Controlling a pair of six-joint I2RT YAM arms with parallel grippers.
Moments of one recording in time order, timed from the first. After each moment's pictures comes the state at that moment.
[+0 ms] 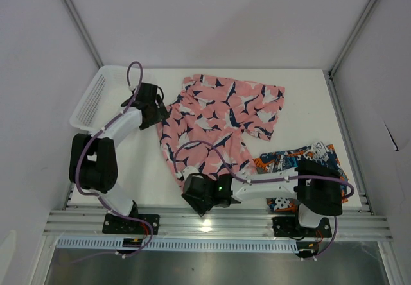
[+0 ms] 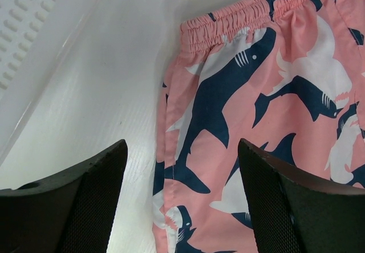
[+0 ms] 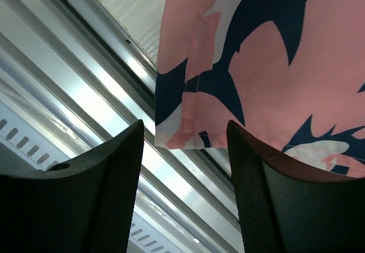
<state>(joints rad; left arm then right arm) -0.19 1.65 1.18 -0.50 -0.22 -0.59 1.39 1.68 1.04 -0.43 0.15 0.49</state>
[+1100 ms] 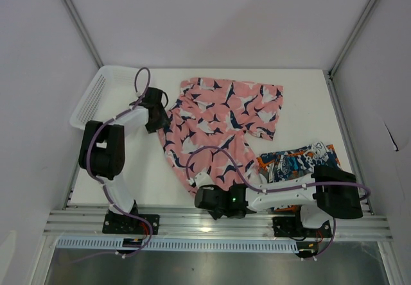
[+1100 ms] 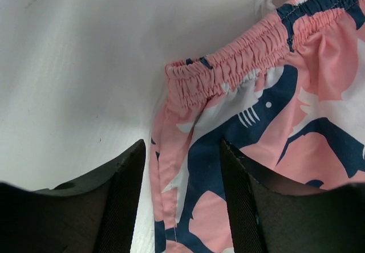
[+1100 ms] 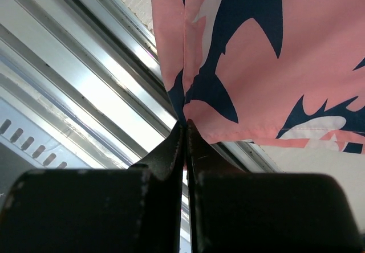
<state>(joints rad) -0.19 1.81 1.18 -0.45 -0.18 -0.60 1.48 1.56 0.89 -0.42 0.28 0.60</state>
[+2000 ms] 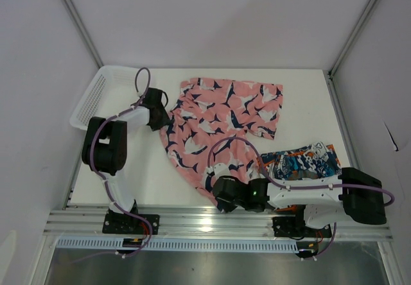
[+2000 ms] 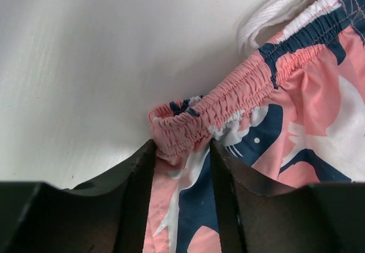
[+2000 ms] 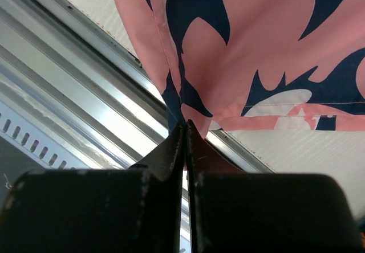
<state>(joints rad) -0.18 1.87 1.18 -0.33 -0.13 -0.61 1.38 1.33 0.71 -0.38 0.24 0.67</state>
